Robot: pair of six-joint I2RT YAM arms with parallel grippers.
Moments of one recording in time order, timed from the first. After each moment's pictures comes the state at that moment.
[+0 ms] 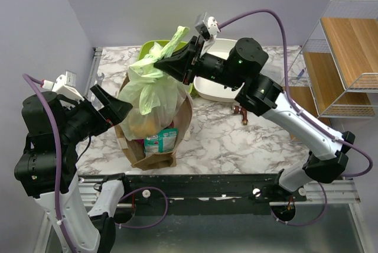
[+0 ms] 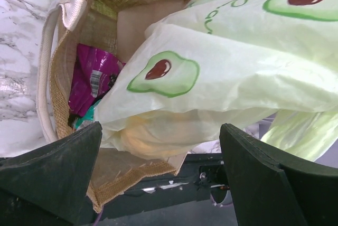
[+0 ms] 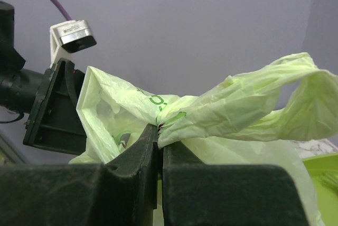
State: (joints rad) left arm 0.17 0.87 1.80 -1.42 0.46 -0.52; right arm 0.99 1.51 1.82 -0.04 -0.29 0.16
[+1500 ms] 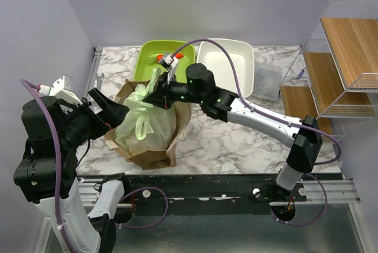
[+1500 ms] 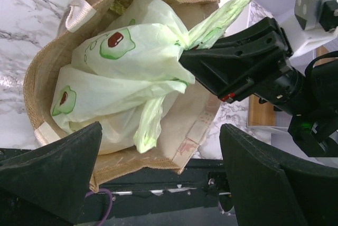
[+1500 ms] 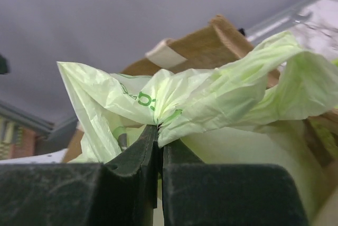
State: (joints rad) left arm 0.17 0.86 1.81 -1.46 0.39 -0.52; right arm 0.99 1.71 1.53 0.11 -0.40 0.36
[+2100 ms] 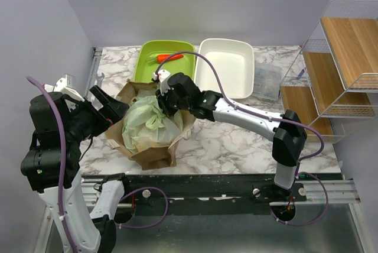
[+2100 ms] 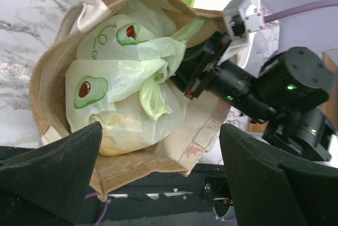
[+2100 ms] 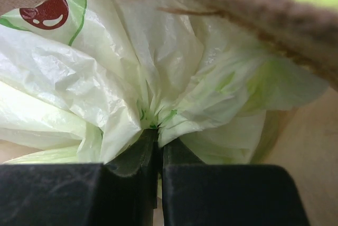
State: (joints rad) left arm 0.17 0.85 1.71 -1.40 0.37 -0.56; right arm 1.00 1.85 1.58 -0.22 -0.06 0.15
